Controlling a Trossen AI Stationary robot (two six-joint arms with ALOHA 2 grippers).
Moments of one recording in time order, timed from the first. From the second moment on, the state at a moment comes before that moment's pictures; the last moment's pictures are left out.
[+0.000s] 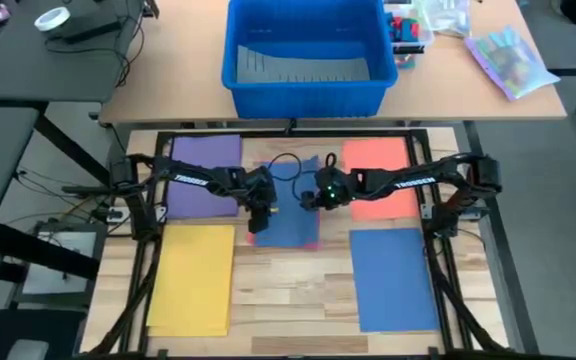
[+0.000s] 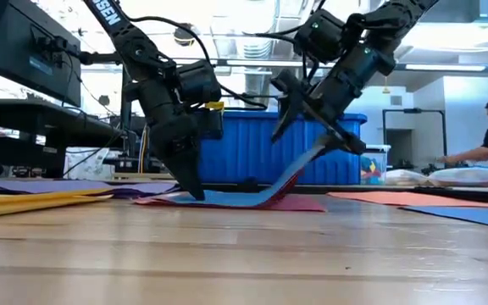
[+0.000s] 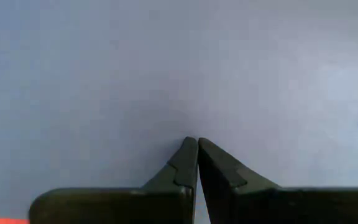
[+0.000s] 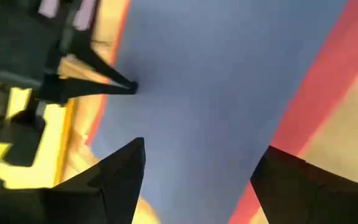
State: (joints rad) left arm 0.28 1.78 0.91 -0.25 0.23 0.07; right arm -0.17 1.62 0.92 -0.12 -0.04 1.13
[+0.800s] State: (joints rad) left arm 0.28 1.78 0.91 -0.25 0.23 0.06; right arm -0.13 1.60 0.94 -0.16 -0.06 1.15
